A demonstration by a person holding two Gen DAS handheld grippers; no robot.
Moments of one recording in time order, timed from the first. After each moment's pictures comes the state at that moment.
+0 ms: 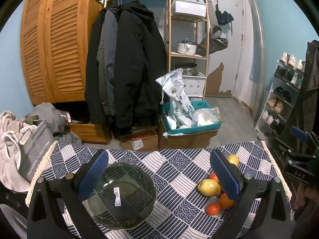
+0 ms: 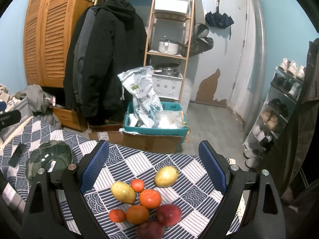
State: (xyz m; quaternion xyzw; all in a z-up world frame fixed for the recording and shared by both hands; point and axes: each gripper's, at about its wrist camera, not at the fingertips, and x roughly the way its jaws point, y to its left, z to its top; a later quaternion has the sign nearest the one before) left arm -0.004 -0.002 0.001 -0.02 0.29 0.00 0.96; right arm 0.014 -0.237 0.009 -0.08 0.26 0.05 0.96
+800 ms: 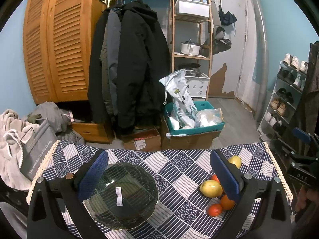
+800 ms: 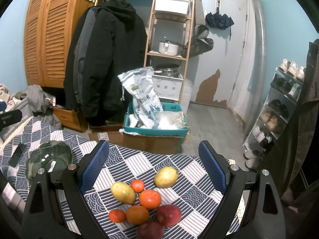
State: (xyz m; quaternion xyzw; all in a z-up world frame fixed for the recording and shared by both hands) left arm -0.002 -0.004 0.001 -0.02 0.29 0.01 0.96; right arm 0.013 -0.237 0.009 -0.08 0.26 0.05 0.96
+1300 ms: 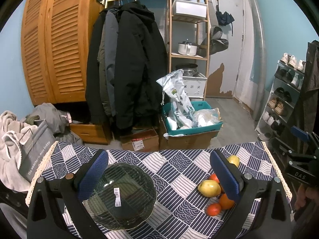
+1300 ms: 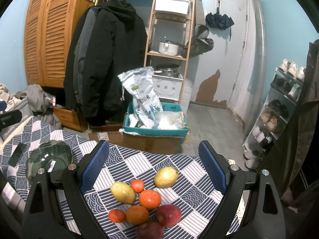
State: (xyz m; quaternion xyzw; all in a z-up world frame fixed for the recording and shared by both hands) left arm -0.003 -0.007 0.001 -0.02 0.29 0.00 0.96; right arm 0.013 -0.236 0.010 -0.08 0.26 0.05 0.96
